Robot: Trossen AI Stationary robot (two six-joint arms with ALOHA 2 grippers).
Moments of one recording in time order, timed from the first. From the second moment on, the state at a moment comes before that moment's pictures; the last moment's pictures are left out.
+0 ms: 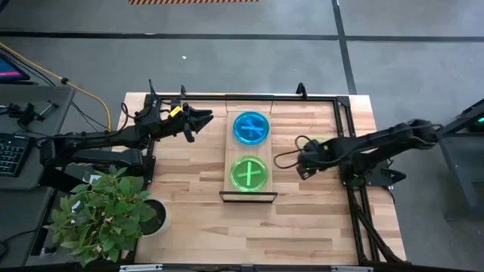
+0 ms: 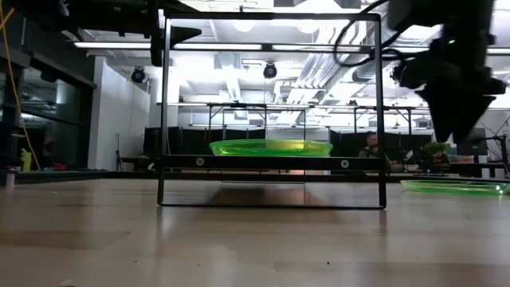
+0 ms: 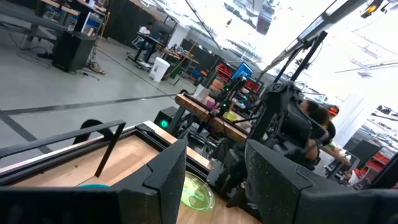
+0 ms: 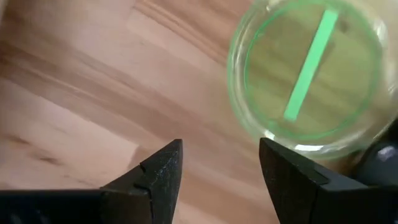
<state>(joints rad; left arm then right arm) 0.32 0.89 0.49 0.52 0.01 -0.52 0.14 1.20 0.79 -1.07 0.17 1.21</state>
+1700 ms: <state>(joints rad) 0.32 0.89 0.49 0.52 -0.05 -0.52 0.09 1.67 0.82 -1.09 0.25 0.81</state>
